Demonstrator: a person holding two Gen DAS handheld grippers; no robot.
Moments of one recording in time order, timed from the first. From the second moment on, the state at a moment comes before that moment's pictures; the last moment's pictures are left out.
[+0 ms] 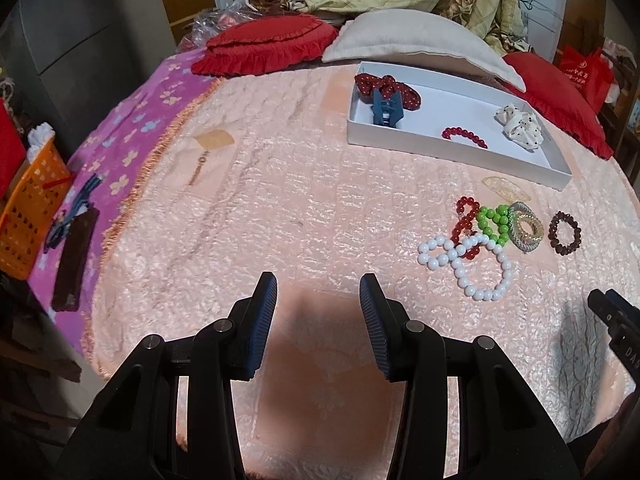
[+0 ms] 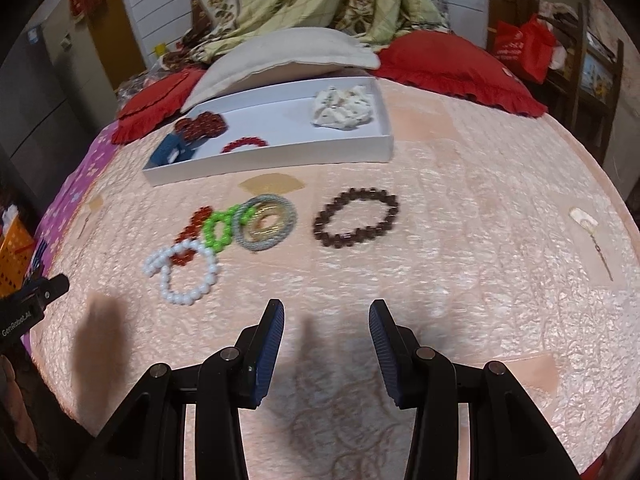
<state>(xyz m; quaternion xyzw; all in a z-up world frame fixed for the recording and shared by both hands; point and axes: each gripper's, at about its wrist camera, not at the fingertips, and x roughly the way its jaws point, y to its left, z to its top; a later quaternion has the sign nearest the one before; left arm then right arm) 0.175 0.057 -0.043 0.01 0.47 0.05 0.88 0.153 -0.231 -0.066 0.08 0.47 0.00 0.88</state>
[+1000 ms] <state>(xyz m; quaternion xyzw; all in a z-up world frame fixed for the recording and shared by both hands) 0.241 -0.023 -0.093 0.05 0.51 -0.23 0.83 0.219 -0.272 -0.093 0.10 0.47 -0.01 0.87</state>
